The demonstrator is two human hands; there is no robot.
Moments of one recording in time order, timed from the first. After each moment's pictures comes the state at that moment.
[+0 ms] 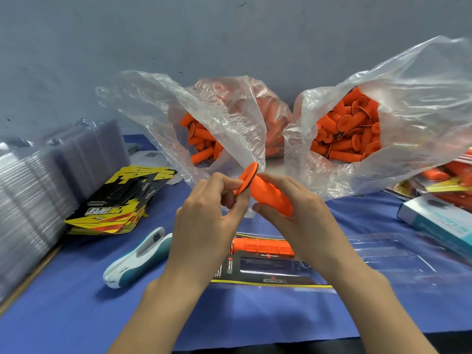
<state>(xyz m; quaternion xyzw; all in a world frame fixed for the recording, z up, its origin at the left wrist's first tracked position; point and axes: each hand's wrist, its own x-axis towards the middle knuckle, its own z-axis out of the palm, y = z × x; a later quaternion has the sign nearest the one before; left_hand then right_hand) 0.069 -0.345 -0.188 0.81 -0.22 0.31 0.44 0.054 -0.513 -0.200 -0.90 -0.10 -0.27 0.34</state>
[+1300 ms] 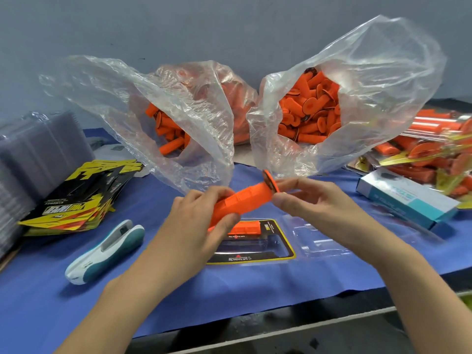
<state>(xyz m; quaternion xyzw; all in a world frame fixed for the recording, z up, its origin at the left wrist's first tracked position) 0.059 -0.352 -0.206 0.88 -0.36 0.14 0.27 0.000 -0.581 -0.189 -0.83 -0.04 -0.11 0.54</state>
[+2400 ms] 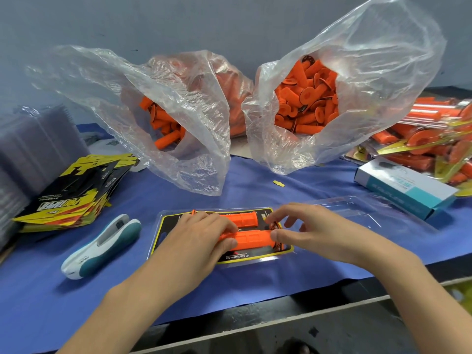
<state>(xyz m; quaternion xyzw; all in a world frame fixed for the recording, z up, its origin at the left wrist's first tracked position) 0.057 -0.346 -0.241 0.90 -0.42 0.08 0.14 -0.004 -0.596 -0.230 -0.94 -0.05 0.01 0.34</state>
